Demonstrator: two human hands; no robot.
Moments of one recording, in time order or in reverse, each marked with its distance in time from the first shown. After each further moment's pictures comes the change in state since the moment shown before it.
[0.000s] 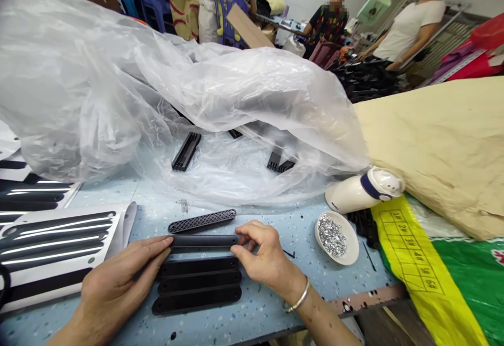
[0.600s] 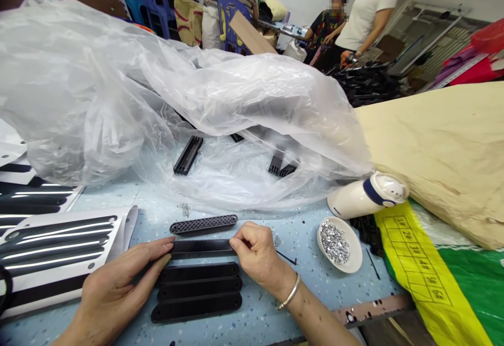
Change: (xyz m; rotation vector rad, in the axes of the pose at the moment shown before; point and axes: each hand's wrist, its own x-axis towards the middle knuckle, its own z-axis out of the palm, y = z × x) left_hand 0.000 -0.001 0.000 -0.061 -0.017 -0.058; right_hand 0.014 -0.003 0.010 -0.090 -0.019 -0.001
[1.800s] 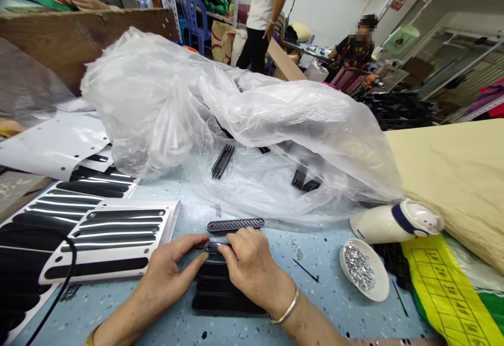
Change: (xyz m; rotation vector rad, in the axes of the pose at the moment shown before) left_hand -0.001 0.006 -0.001 -0.128 -0.056 -0.272; right_hand 0.015 -0.043 0.045 -0.359 -0.138 -0.301
